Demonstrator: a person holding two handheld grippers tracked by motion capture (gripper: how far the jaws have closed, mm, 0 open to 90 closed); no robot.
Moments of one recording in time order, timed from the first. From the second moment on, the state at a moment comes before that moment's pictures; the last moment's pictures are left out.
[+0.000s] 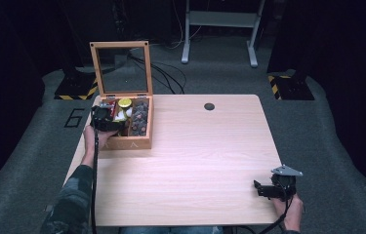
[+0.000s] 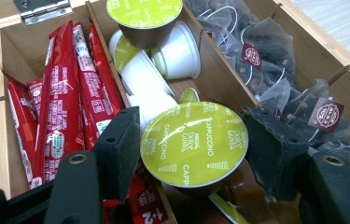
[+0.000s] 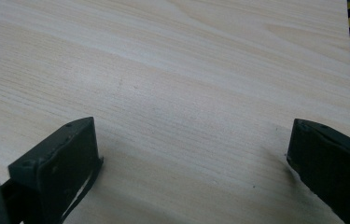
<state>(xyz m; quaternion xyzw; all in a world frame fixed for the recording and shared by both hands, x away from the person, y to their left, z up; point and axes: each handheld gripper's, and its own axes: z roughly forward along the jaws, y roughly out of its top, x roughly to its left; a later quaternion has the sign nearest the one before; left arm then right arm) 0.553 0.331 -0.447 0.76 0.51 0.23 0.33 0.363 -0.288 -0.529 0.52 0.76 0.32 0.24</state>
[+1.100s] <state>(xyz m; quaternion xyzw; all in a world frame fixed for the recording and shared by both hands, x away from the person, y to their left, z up) 0.556 0.319 -0.448 0.80 0.47 0.23 0.30 0.363 -0.288 -0.529 0.52 0.76 0.32 0.24</state>
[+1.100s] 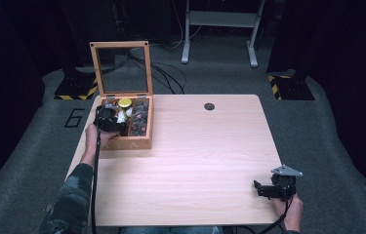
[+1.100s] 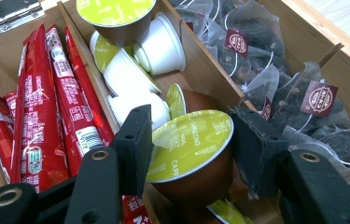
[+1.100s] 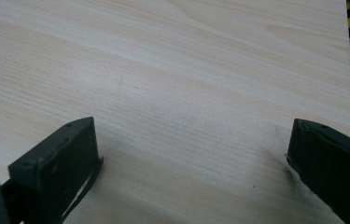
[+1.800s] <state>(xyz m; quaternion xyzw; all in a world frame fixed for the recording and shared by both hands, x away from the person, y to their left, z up) 0.552 0.316 -0.441 0.80 0.45 0.25 0.31 0.363 -0.288 -0.529 0.52 0.76 0.32 0.24</state>
